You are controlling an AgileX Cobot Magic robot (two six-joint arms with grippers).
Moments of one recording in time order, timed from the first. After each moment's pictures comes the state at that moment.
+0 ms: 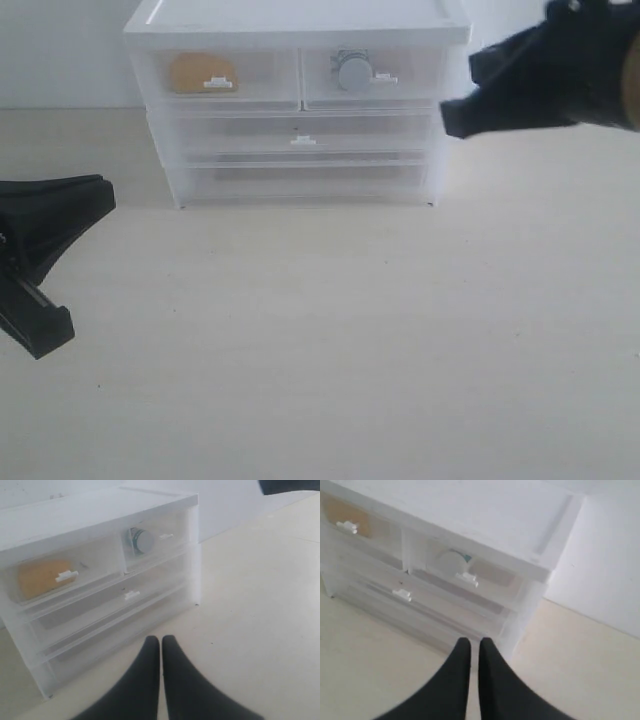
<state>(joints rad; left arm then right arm) -0.35 0.88 -0.24 0.62 -0.46 -0.47 0.52 1.16 -0.71 -1.71 0.09 1.59</state>
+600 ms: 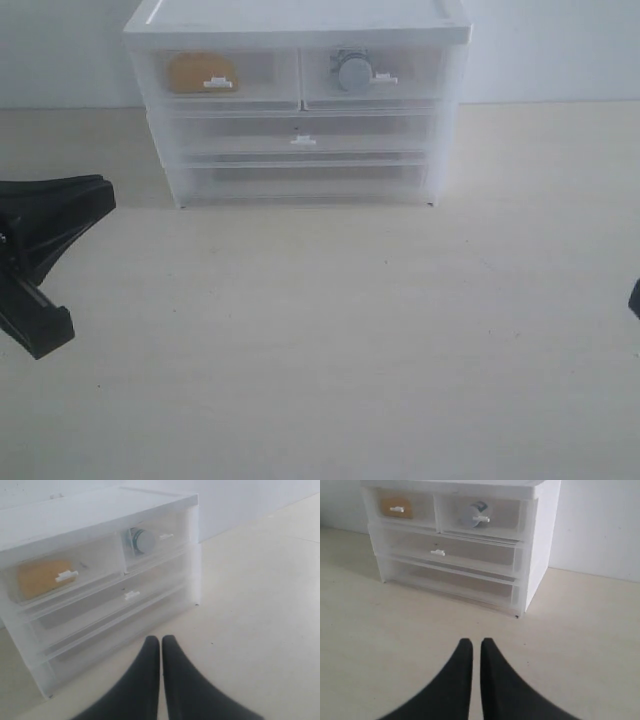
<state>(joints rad) -0.35 0.88 -0.24 0.62 -0.46 -0.47 0.51 0.21 -0.02 -0.56 0.07 0.57</state>
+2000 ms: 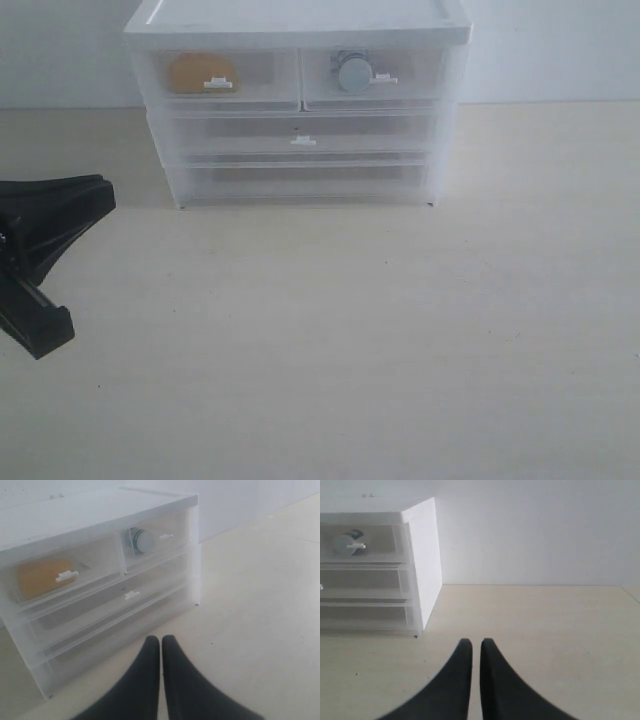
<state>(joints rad) -0.35 0.88 -0.24 0.62 -0.46 -0.47 0.11 0.01 0.00 -0.11 0.16 0.14</state>
